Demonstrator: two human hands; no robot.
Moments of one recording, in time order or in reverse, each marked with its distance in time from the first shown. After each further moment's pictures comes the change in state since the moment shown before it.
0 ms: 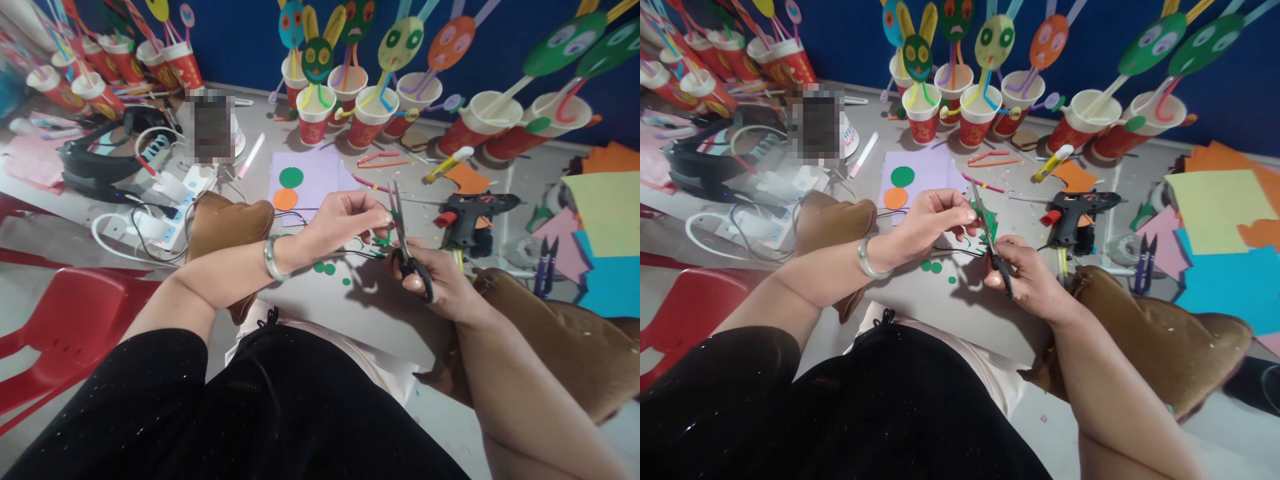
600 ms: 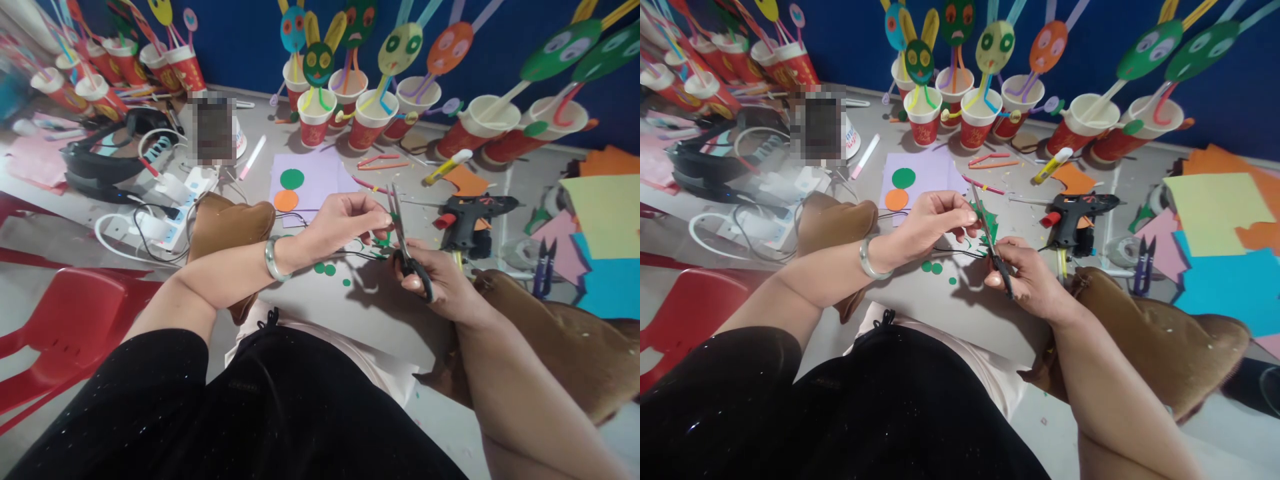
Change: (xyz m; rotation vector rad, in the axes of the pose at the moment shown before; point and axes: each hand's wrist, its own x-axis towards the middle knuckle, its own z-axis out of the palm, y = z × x) left_hand 0.001 -0.002 -0.002 0.004 -0.008 0.001; right_hand -0.001 0.006 -0.001 -0.011 0.005 0.012
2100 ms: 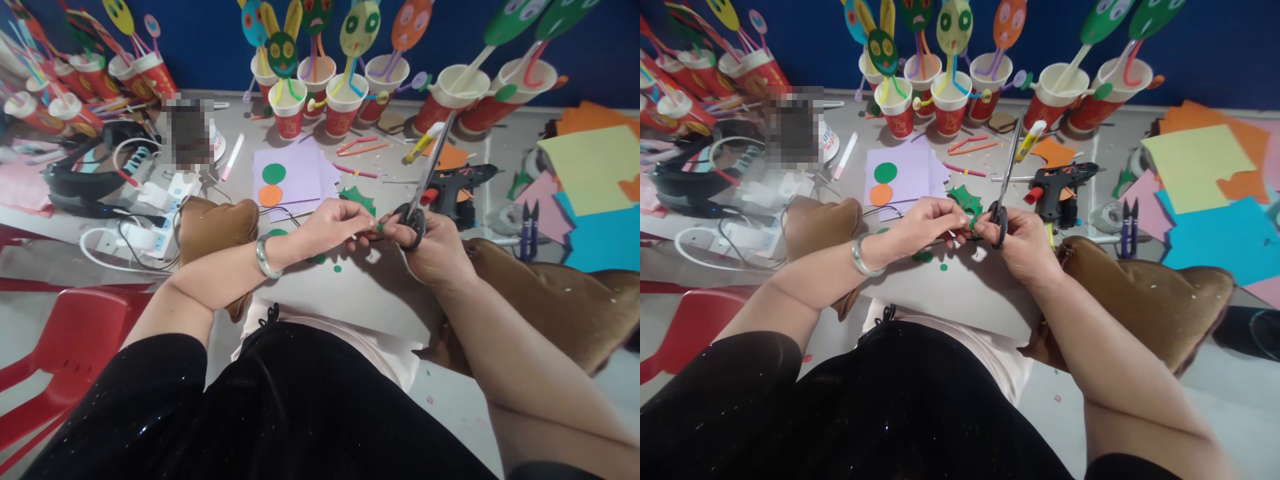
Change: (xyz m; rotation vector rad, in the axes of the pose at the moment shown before) left_hand 0.002 -0.021 0.004 0.132 -0.138 -0.183; right_hand 0.007 0.005 0.021 0.492 0.476 0.278
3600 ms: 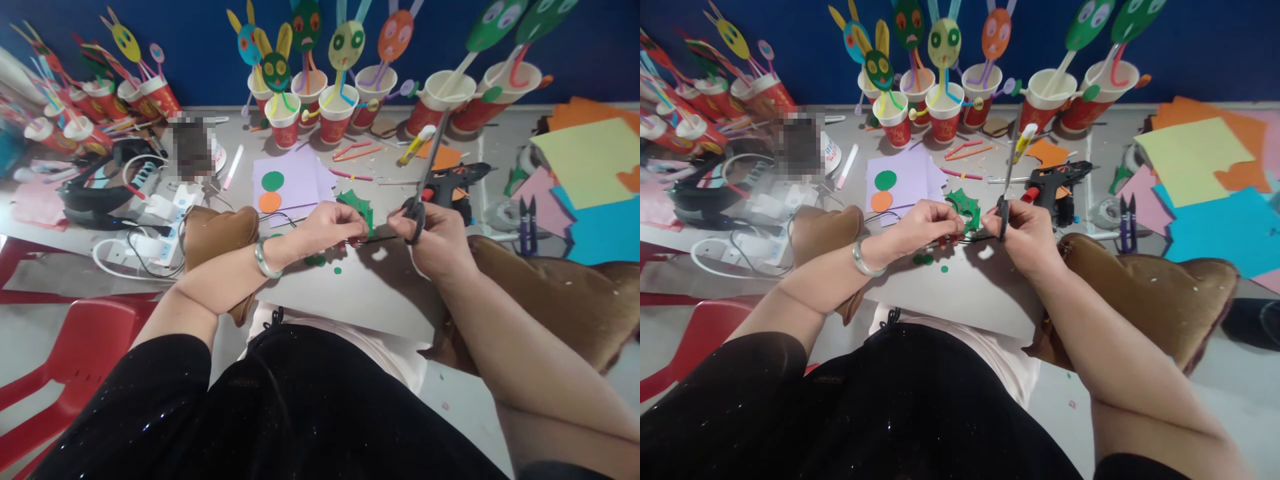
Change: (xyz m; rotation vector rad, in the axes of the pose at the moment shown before) left_hand 0.000 0.003 -0.006 0.176 -0.006 -0.031; right_hand 0.004 -0.011 -0.001 -0.094 0.140 -0.096
